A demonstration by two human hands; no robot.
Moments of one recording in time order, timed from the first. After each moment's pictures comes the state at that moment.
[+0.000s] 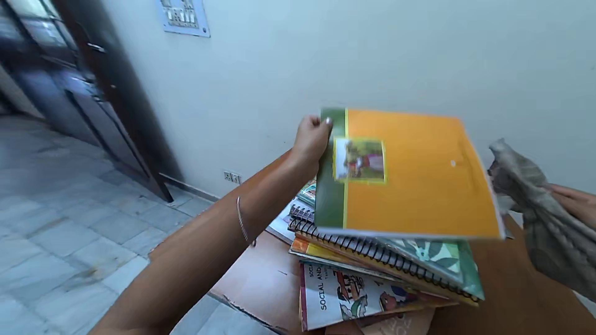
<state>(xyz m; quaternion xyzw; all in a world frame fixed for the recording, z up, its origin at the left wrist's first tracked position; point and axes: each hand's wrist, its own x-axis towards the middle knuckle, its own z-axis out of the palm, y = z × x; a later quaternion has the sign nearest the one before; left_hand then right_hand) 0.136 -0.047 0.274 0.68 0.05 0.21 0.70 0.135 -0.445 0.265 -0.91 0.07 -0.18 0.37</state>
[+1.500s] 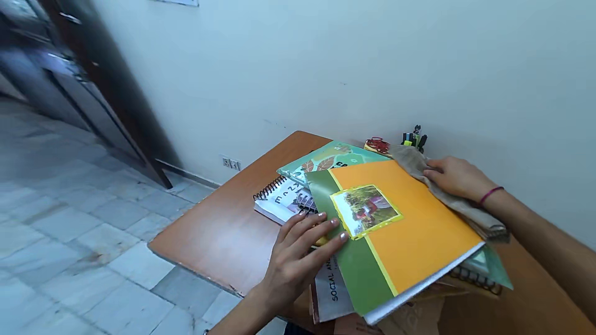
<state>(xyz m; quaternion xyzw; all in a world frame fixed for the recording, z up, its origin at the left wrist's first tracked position) 0.041 -0.023 0.078 0.77 -0.27 0.54 0.21 0.204 -0.311 0.241 -0.99 -0.13 0.01 0.07</state>
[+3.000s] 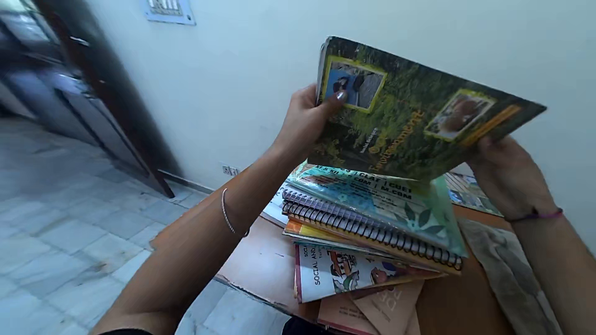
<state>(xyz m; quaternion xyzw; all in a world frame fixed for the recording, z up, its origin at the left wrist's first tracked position) 0.112 -0.056 0.284 0.70 -0.19 0.29 0.63 0.161 -0.378 0.238 -0.66 -0.23 -0.18 0.70</state>
